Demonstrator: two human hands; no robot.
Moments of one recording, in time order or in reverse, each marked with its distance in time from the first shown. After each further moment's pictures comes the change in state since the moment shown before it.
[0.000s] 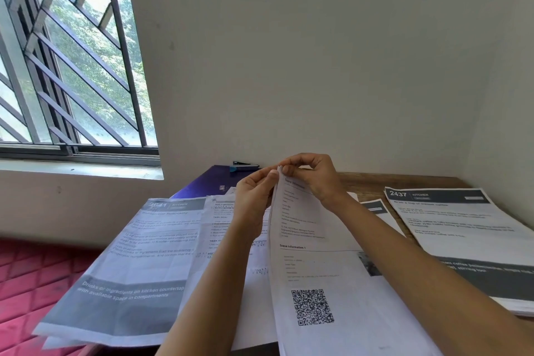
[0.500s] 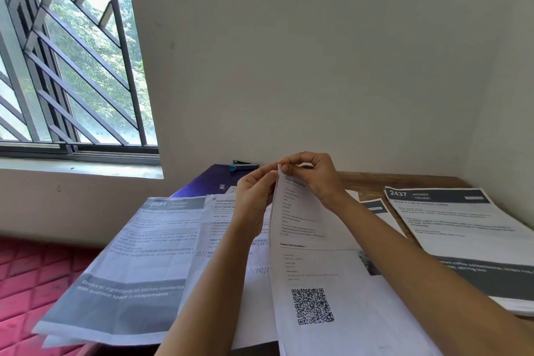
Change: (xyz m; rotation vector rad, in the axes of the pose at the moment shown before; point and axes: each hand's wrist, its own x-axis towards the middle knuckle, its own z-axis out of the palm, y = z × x) left_hand 0.001 0.002 0.001 -0.007 -0.012 0.007; right_hand 0.002 0.002 0.001 -0.033 0.026 0.008
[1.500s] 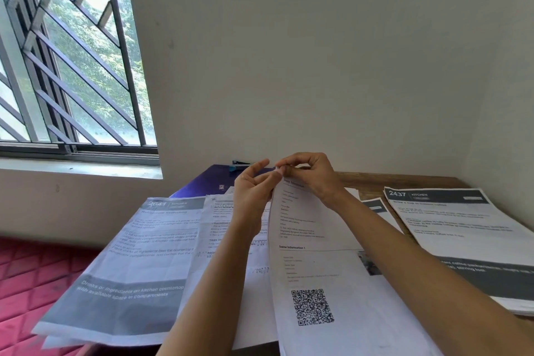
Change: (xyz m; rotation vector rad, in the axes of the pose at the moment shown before) left_hand 0.003 0.000 0.000 0.006 0.056 0.045; right_hand 0.003 -0.002 -0.002 -0.036 -0.089 -0.044
